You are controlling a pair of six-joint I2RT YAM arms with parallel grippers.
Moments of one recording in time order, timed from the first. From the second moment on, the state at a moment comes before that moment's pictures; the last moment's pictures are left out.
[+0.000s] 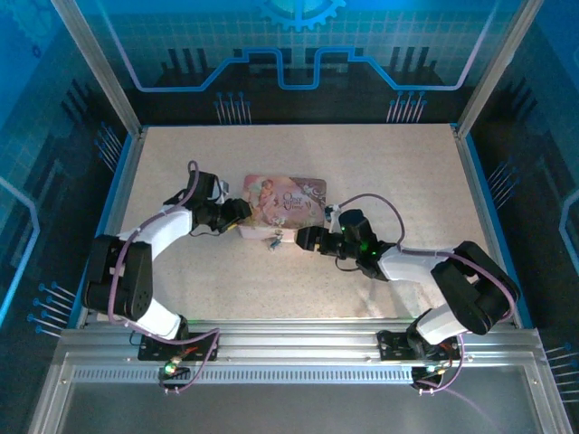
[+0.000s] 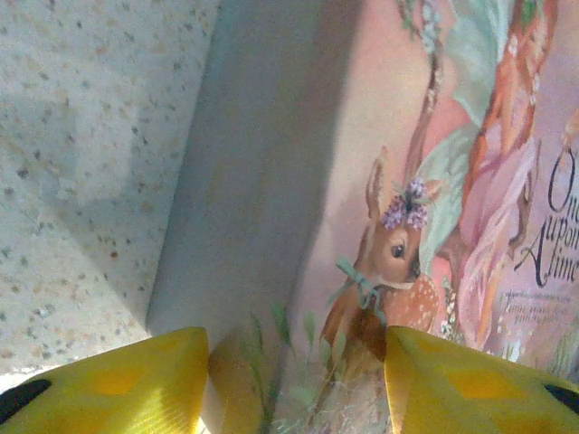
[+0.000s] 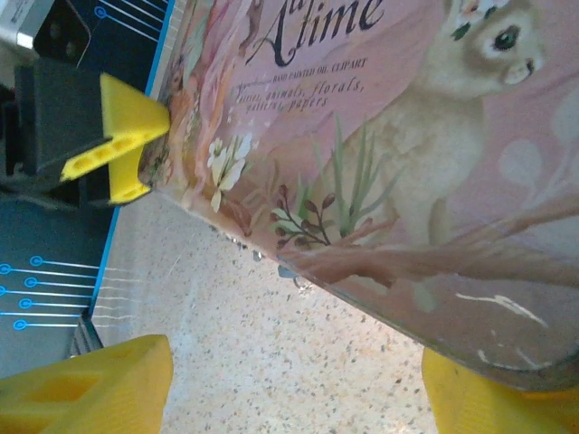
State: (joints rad) left arm -0.15 1.52 0.86 -0.33 0.44 -0.65; right arm 0.63 1.49 0.54 0.43 -0.33 0.81
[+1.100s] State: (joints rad) left arm -0.30 1.29 0.60 -0.20 0.39 -0.88; right arm 0.48 1.58 0.49 0.67 -0.48 0.67
